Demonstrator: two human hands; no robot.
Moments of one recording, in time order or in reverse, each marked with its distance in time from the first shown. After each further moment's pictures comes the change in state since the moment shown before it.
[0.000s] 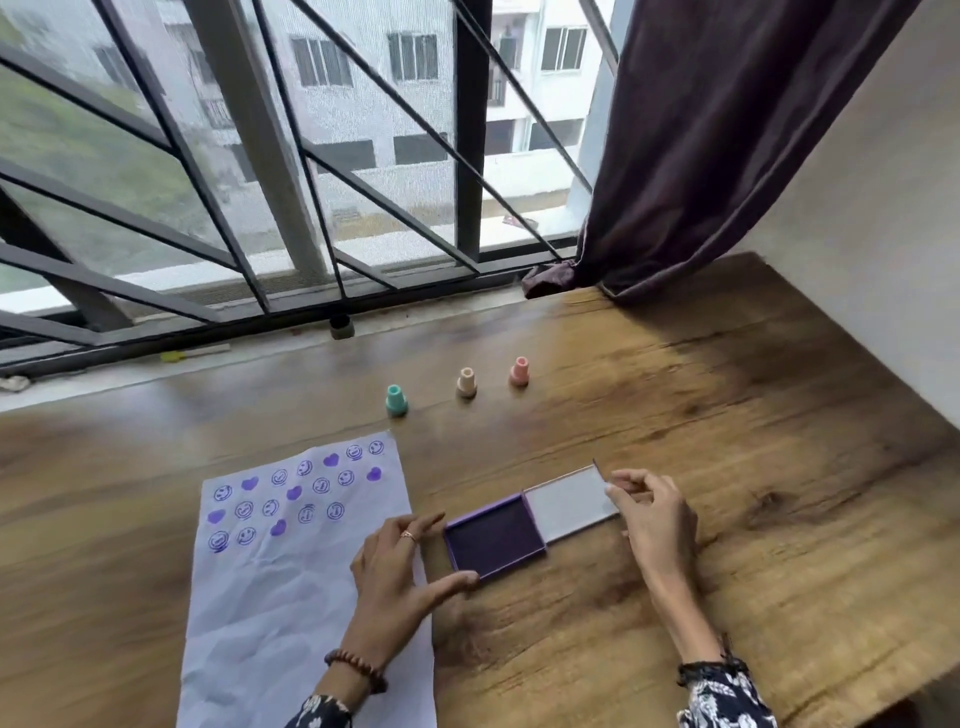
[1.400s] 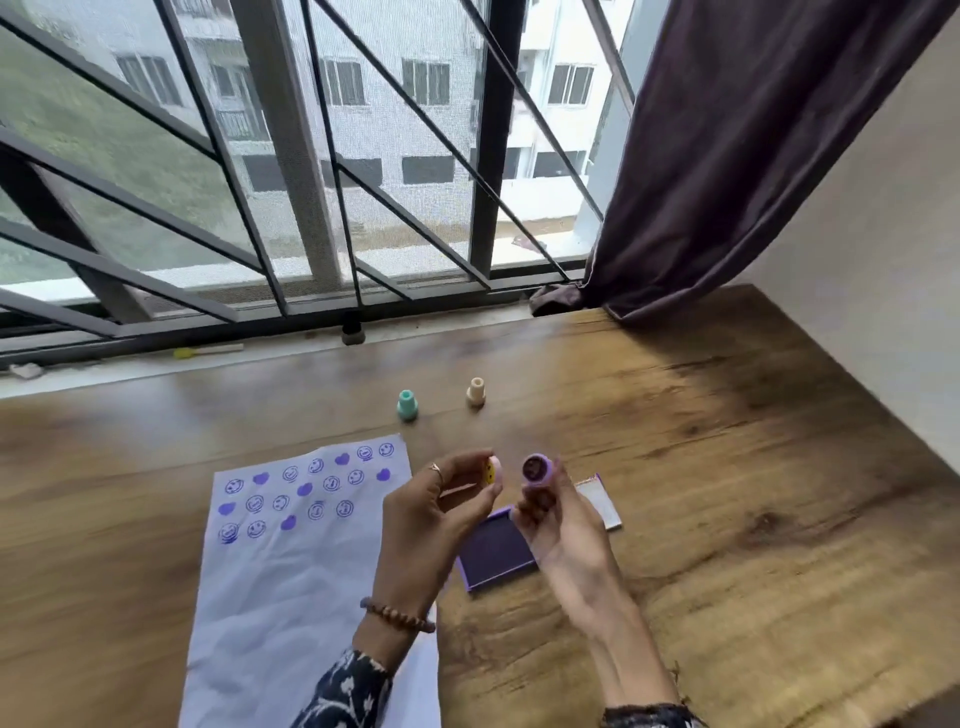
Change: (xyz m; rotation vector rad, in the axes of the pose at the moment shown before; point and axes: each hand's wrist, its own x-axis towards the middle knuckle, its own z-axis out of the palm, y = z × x) left_hand 0.014 0.086 -0.038 -0.690 0.174 0.066; right_hand -0.063 -0.101 0.030 1.160 -0.480 0.507
